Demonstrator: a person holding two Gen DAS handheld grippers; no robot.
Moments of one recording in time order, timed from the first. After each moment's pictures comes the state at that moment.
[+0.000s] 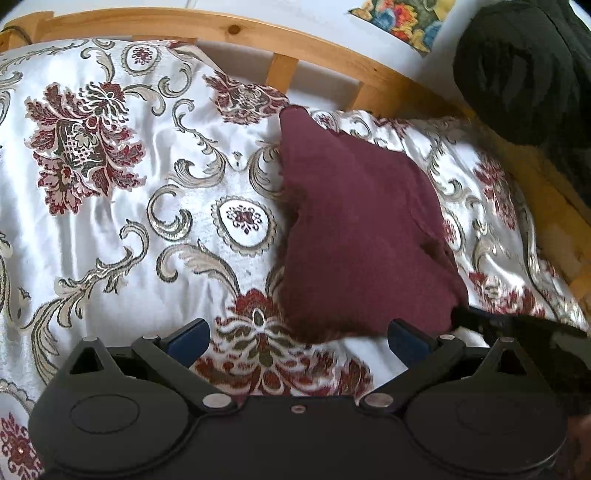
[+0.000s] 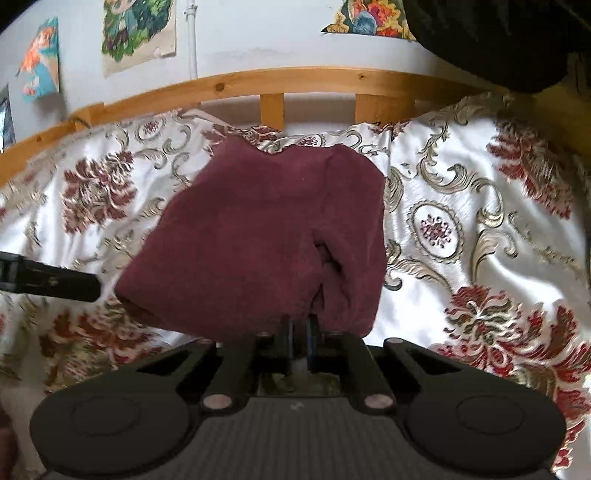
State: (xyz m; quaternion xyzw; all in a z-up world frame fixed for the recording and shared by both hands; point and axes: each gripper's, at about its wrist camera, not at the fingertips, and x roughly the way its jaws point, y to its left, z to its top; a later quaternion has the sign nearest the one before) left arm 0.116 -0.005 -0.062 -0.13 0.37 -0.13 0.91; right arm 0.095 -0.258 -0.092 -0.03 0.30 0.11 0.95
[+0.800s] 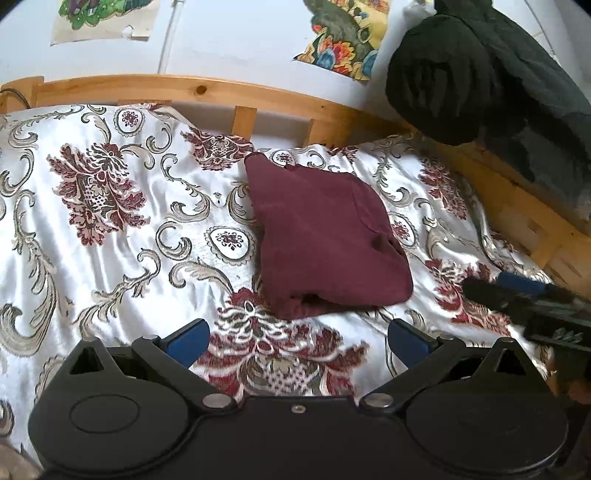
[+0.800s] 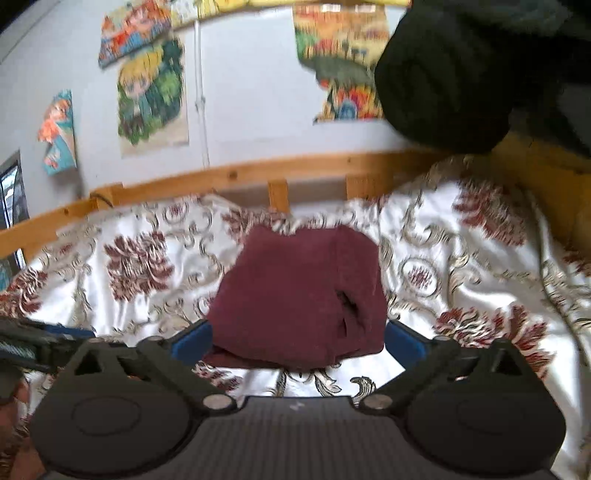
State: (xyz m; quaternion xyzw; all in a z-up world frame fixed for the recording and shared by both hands) left arm 0.025 0.007 -0.037 -0.08 0.29 -0.17 0.94; right arm -0.017 -0.246 -0.048 0.03 0.17 0.09 0.98
